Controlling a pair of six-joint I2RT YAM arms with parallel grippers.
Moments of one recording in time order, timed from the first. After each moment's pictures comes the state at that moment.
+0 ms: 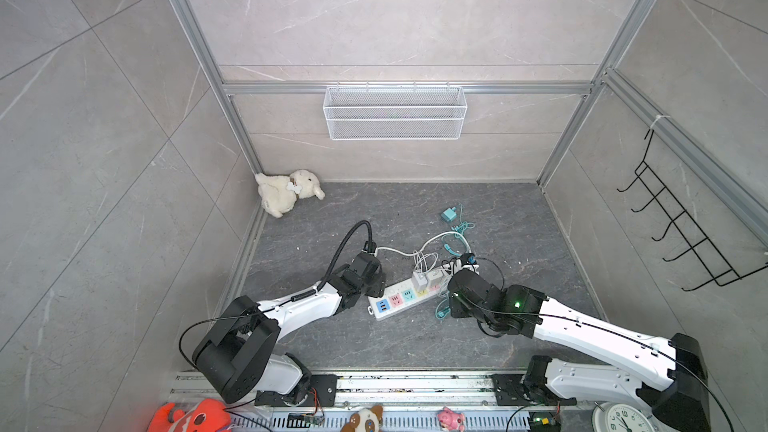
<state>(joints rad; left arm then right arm) -0.70 1.42 0.67 -0.16 -0.19 -0.33 0.99 1.11 0.84 -0.78 0.36 0.83</state>
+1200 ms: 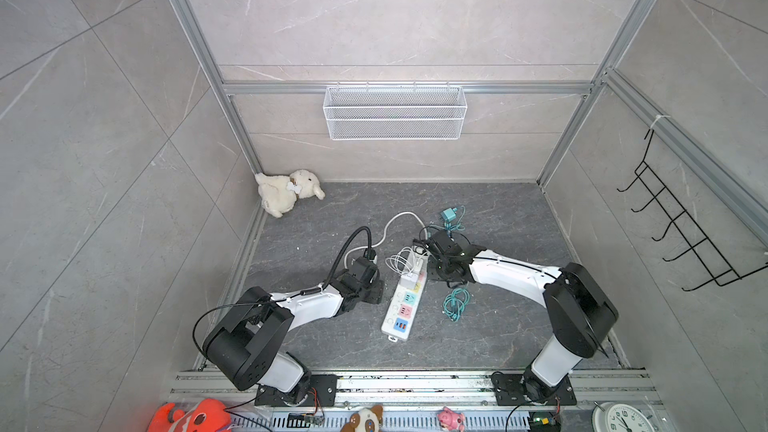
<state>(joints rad) -0.67 1.48 0.59 -0.08 -0.11 -0.33 0.68 1.77 1.14 -0.49 0.17 0.68</state>
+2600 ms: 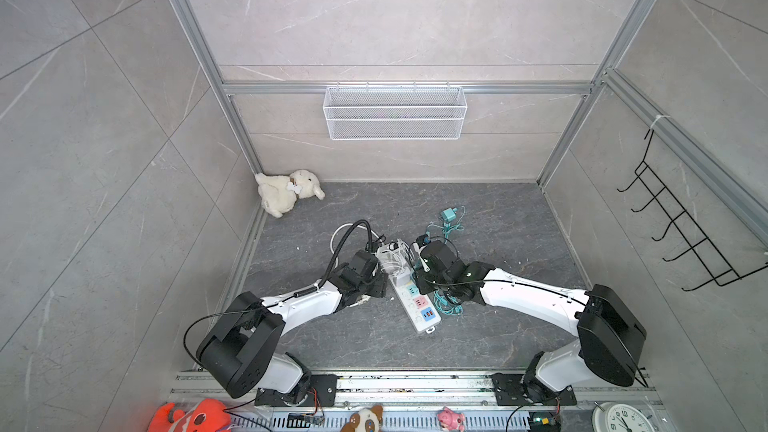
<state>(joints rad) -0.67 1.40 0.66 -0.12 -0.06 -0.35 0.85 1.52 0.95 -0.32 0.12 0.40</state>
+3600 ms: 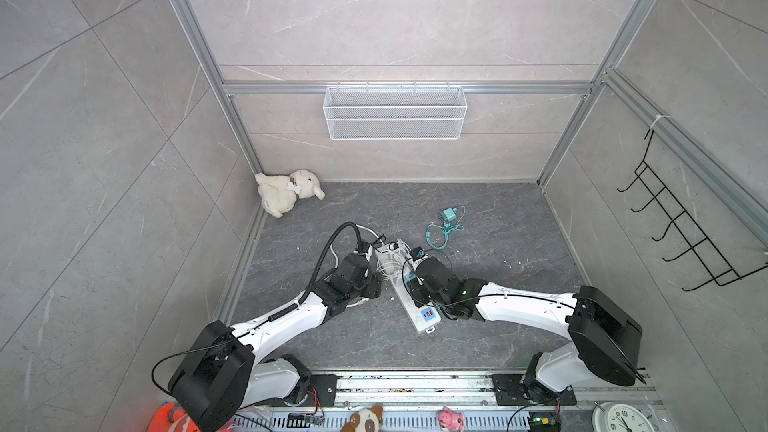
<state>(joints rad) -0.67 1.21 0.60 -0.16 -0.11 -0.38 0.94 1.53 0.83 -0.11 0.21 0.37</state>
